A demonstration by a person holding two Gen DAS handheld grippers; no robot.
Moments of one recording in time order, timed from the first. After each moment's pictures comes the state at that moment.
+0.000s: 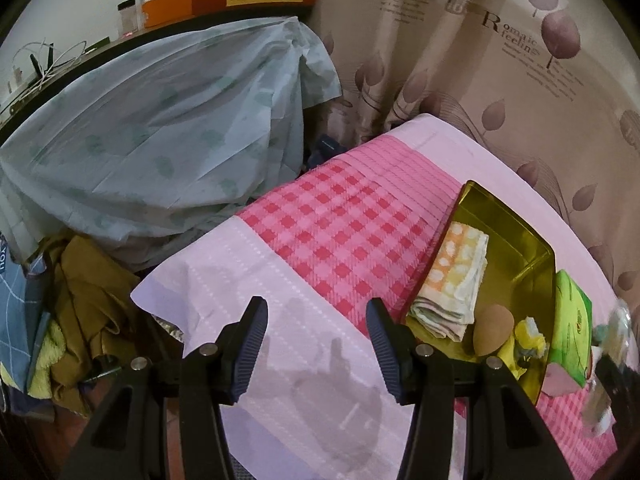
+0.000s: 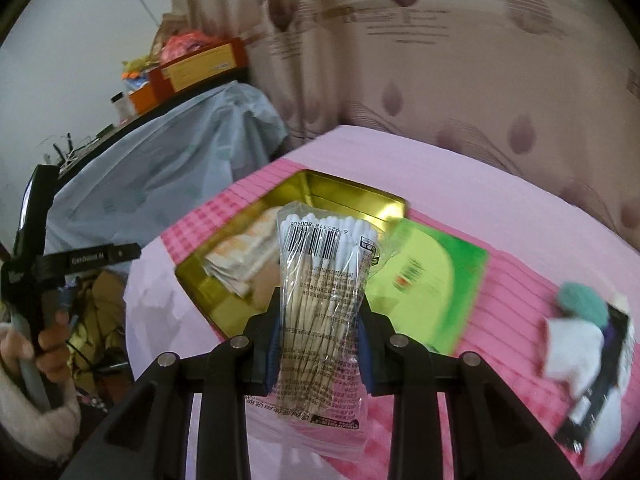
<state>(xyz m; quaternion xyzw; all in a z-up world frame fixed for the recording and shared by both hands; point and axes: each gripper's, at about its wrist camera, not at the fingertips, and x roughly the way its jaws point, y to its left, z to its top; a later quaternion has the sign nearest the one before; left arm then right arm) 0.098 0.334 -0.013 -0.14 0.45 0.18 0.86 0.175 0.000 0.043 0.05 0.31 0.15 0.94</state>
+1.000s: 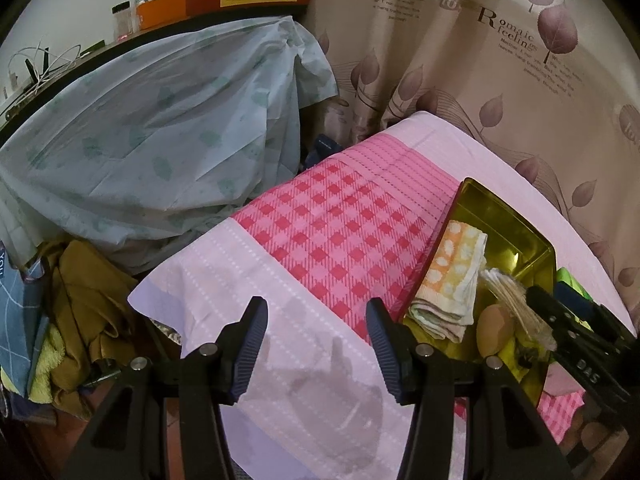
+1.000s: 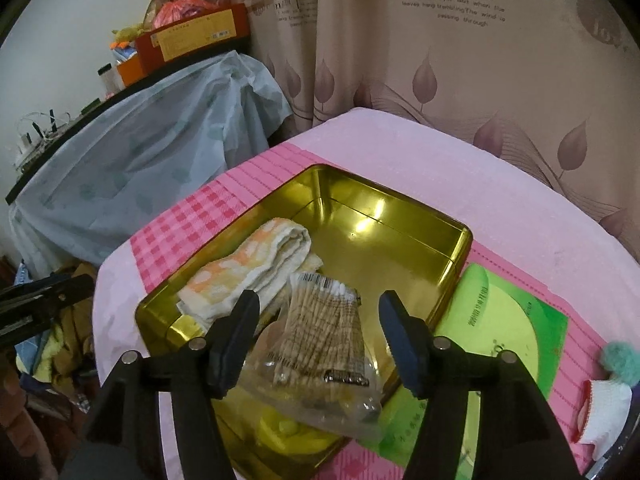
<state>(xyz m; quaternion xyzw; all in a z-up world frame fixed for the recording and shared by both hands) 0.102 0.331 -0.016 -0.14 0.45 0.17 0.86 0.266 0.053 0.024 0.01 0.34 0.14 0.93</state>
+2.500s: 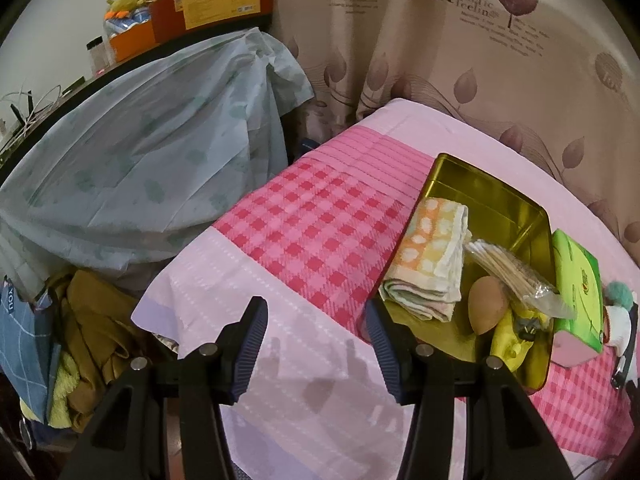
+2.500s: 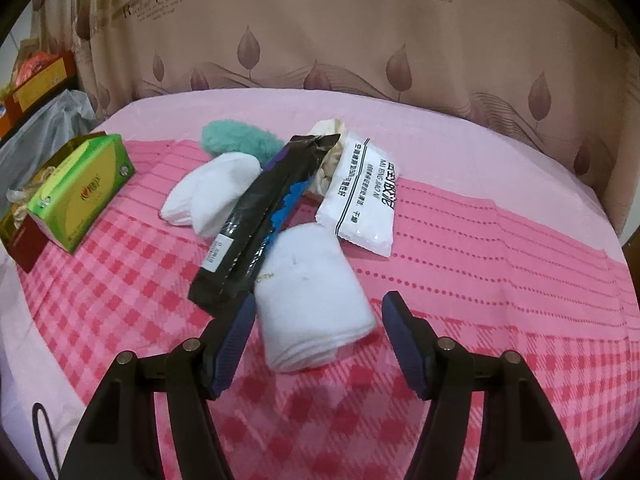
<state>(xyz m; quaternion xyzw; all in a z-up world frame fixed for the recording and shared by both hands) 0.106 0.299 -0.018 -0.07 0.46 0.15 0.88 0.082 -0.251 -0.069 0.08 0.36 -0.10 0.92</state>
